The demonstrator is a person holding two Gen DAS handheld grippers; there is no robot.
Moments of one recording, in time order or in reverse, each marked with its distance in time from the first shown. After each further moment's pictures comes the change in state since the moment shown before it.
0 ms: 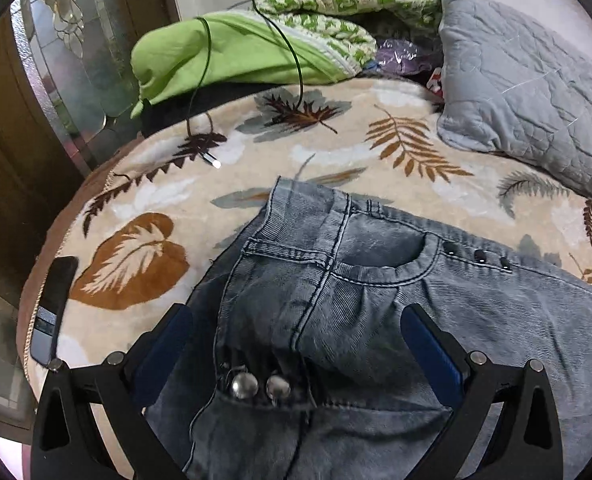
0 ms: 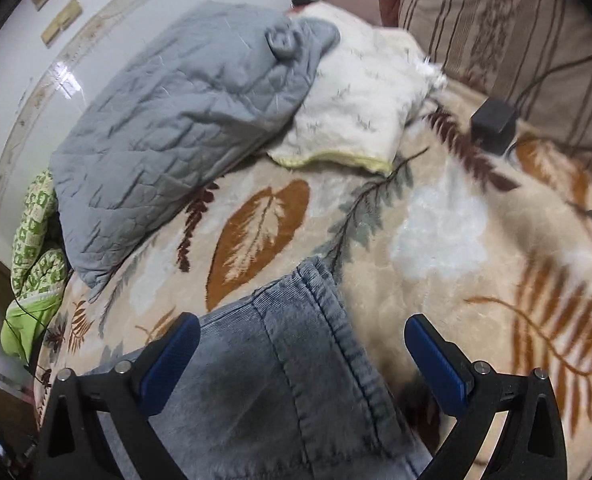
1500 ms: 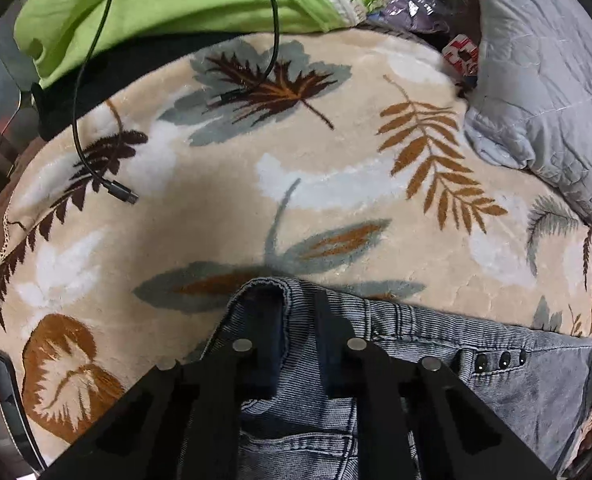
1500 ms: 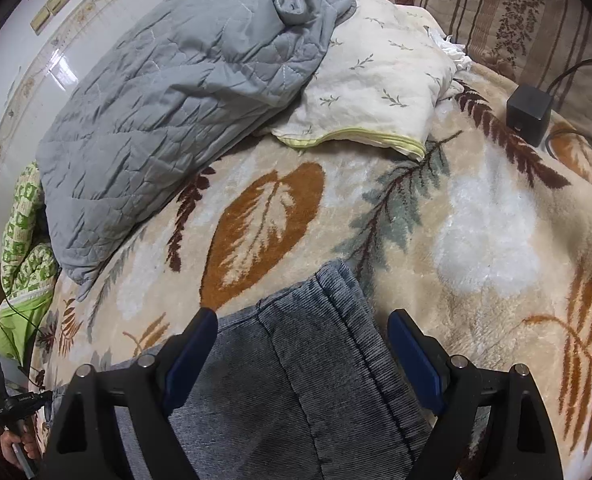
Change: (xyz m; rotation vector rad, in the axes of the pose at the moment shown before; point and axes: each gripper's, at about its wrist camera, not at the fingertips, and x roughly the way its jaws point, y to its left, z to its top) left arm 0.118 0.012 0.107 0.035 0.259 -0.197; right arm 0.038 0.015 0.004 -0.006 0.075 -0.012
